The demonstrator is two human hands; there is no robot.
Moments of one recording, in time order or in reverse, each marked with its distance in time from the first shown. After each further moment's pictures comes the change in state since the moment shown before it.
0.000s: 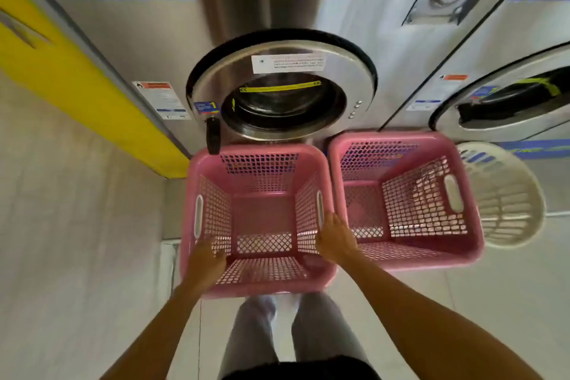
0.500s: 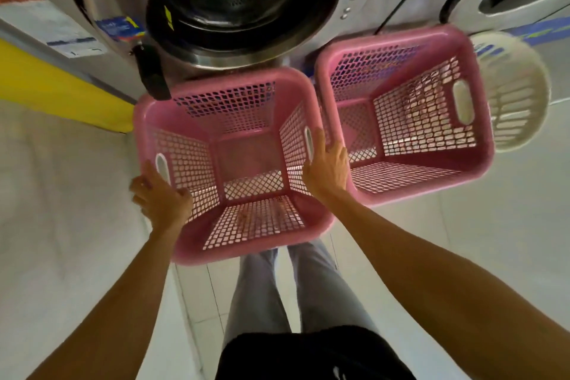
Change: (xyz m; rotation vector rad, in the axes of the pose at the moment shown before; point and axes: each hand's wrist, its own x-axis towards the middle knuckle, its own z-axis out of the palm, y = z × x) left_hand 0.098 -0.015 -0.001 0.124 0.304 -0.154; right_hand 0.052 -0.005 0.042 0.090 0.380 0.192
